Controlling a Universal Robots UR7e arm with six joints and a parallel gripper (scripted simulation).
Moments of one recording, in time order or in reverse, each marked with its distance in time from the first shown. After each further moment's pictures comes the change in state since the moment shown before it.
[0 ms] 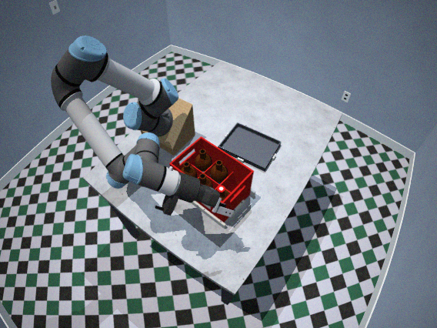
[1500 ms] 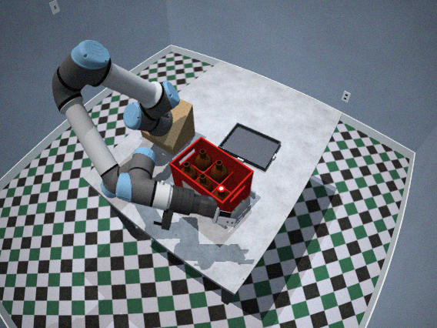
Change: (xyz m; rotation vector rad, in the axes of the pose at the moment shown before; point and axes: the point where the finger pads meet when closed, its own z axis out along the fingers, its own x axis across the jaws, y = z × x) arm -0.059 -0.011 -0.010 -0.151 -0.175 0.022
